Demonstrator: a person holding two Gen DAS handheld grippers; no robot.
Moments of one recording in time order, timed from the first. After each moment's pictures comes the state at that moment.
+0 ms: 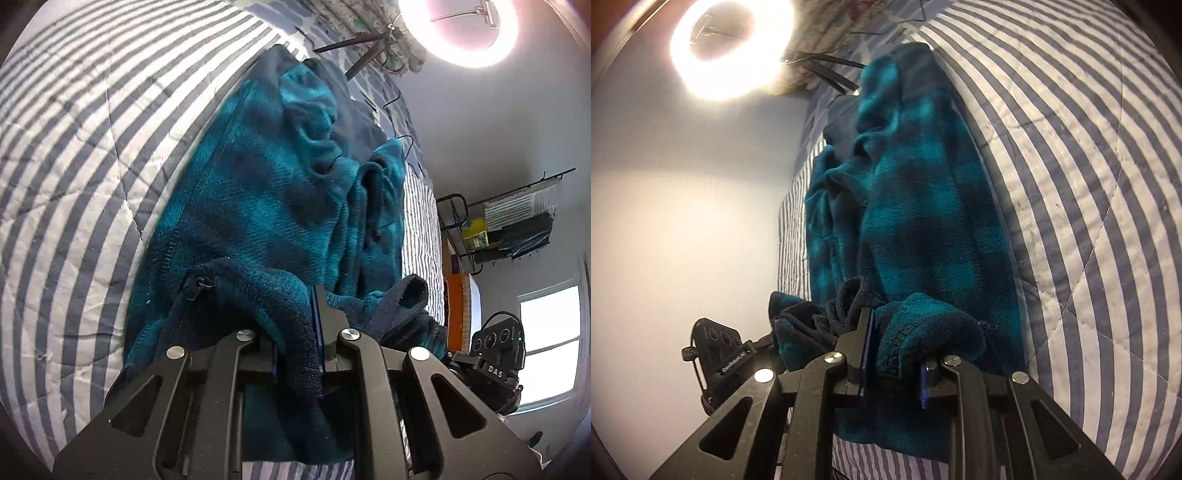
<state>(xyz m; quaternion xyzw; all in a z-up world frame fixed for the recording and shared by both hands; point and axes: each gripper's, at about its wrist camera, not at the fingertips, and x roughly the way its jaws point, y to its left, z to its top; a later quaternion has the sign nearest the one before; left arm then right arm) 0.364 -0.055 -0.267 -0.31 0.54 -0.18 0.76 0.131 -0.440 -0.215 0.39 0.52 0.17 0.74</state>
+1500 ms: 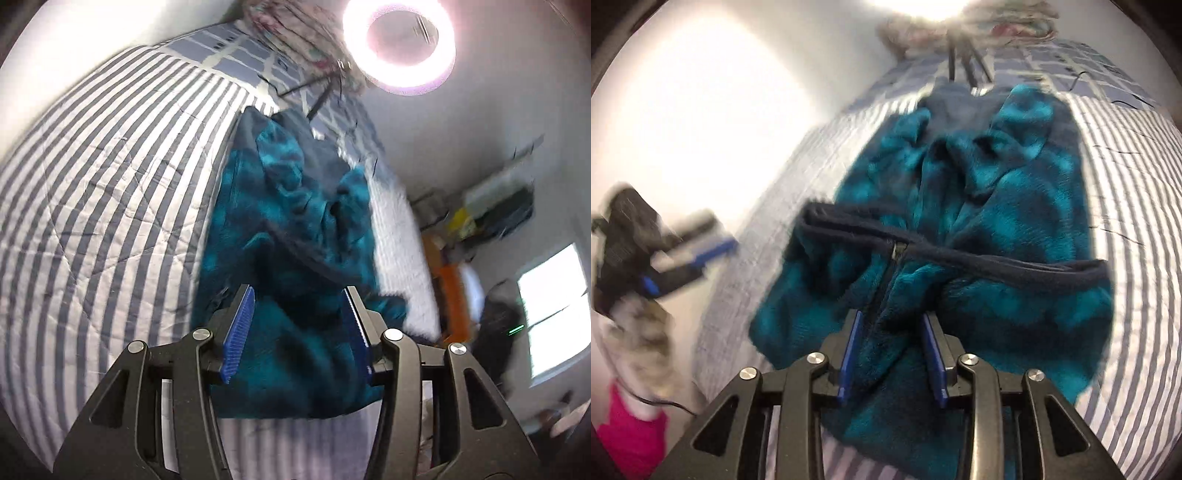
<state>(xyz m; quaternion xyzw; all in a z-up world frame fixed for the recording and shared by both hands) 0.337 -0.012 -0.201 -0.24 0.47 -0.23 0.82 0.107 -0.346 -0.166 0.12 0.47 0.22 0.85</state>
